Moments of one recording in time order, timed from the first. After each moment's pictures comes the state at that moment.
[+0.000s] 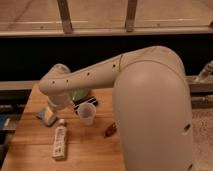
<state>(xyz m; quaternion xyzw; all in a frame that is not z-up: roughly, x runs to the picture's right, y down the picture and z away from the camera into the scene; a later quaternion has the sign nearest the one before) -0.233 0.123 0.727 -0.33 0.05 0.40 0.85</state>
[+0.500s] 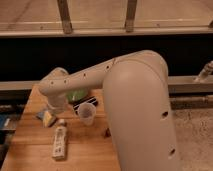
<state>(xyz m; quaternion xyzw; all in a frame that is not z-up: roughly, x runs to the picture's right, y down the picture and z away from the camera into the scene) -0.245 0.154 0.744 -0.38 0.07 0.39 0.84</state>
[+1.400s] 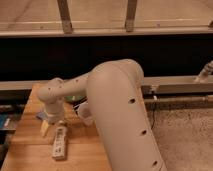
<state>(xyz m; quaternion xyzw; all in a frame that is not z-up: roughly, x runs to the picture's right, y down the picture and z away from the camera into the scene) -0.267 0.221 0.777 -0.45 0.11 0.36 0.81</state>
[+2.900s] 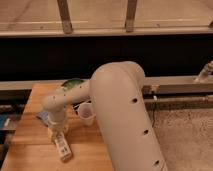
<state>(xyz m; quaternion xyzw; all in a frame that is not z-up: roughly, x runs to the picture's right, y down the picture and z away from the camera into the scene) -0.264 0.253 0.784 -0.45 0.10 0.39 0.80</state>
